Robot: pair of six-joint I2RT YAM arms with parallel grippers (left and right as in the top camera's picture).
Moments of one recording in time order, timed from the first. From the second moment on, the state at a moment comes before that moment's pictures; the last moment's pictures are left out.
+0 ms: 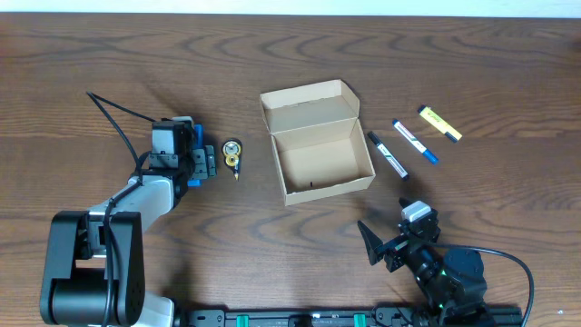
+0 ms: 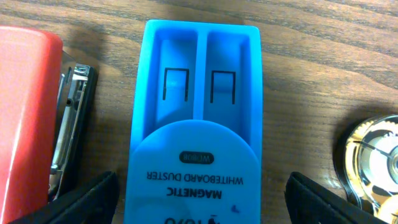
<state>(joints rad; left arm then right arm) -0.05 1.67 0.68 0.02 -0.02 -0.12 0.26 0.01 0.14 -0.46 -0.26 0.02</state>
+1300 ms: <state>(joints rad) -0.10 1.69 0.70 0.00 -0.17 -0.12 0.26 0.01 0.14 -0.46 -0.26 0.02</state>
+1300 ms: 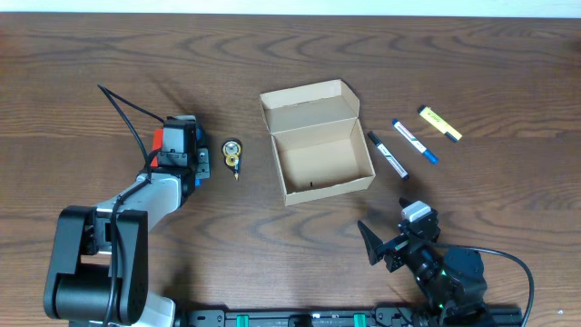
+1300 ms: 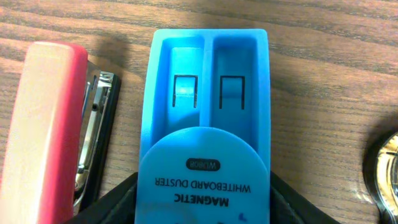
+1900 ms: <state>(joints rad) -0.10 1.68 0.92 -0.25 -0.17 -0.10 0.26 0.01 0.14 -0.46 -0.26 0.02</state>
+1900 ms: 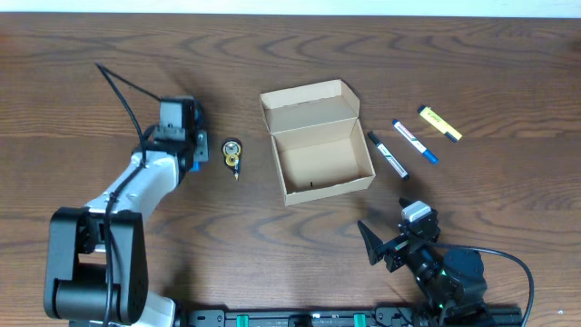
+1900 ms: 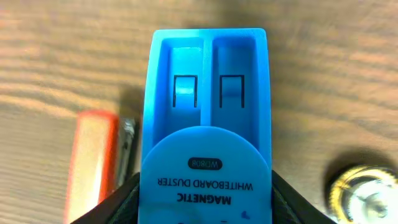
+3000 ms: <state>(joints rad) -0.69 1.56 1.10 -0.36 0.12 0.33 0.26 0.01 0.14 -0.46 -0.26 0.02</state>
